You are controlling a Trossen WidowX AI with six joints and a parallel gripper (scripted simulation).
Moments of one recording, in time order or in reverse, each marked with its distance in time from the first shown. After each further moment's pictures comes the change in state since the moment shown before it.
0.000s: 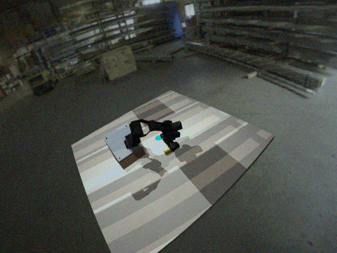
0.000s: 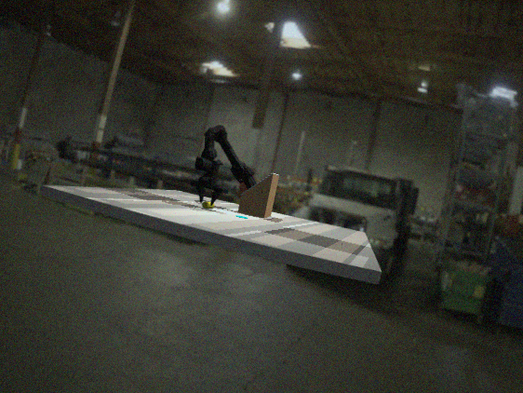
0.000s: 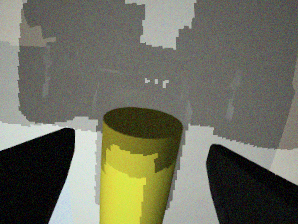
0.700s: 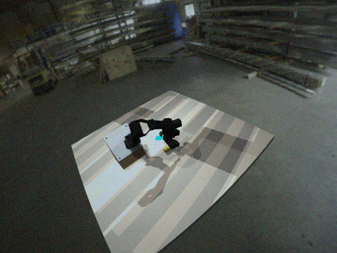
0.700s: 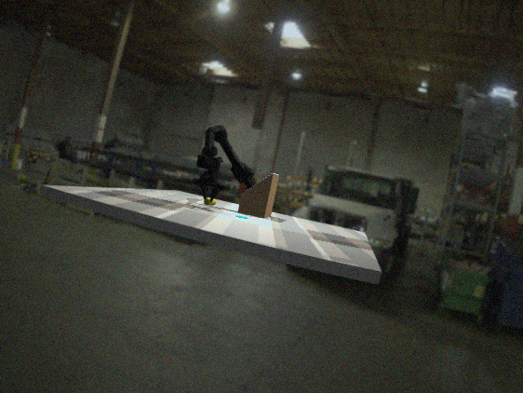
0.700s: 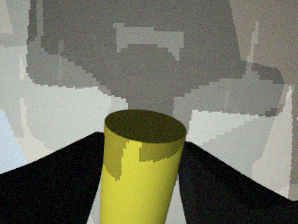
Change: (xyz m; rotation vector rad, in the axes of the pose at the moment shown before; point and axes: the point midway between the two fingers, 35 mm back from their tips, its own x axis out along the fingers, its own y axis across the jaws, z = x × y) arm -0.014 0.006 0.000 -0.013 0.014 0.017
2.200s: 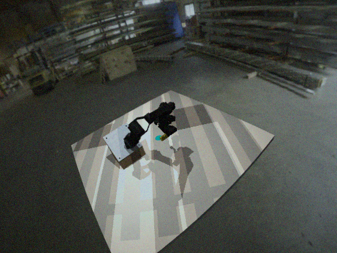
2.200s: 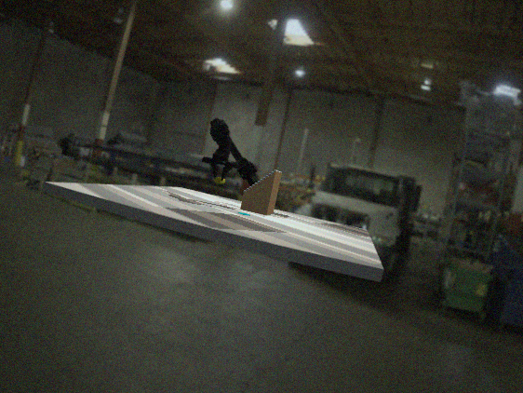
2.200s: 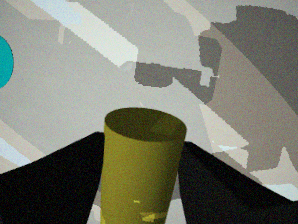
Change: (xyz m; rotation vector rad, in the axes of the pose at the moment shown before) arm -0.095 0.030 0.006 -0.158 -0.013 0.011
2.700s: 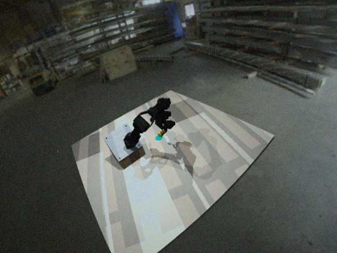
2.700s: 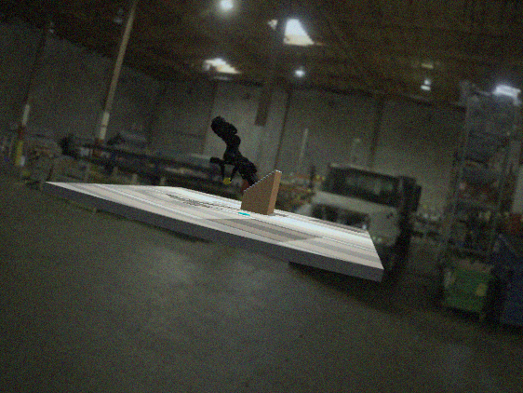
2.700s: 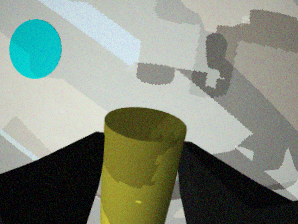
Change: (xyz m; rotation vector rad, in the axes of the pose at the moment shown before) arm -0.005 0.047 0.012 -0.234 -0.001 0.017
